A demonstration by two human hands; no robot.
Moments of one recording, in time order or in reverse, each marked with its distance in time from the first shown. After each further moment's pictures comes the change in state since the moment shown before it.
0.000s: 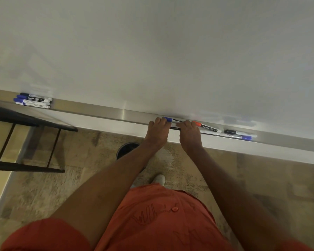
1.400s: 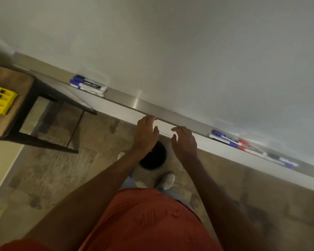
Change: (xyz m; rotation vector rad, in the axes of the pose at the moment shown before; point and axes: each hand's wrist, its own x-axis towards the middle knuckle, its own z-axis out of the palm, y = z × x) left_hand -0.108 -0.233 -0.042 -0.696 0.262 -0.410; right_hand 0.011 -0.247 0.027 0.189 -0.080 -0.046
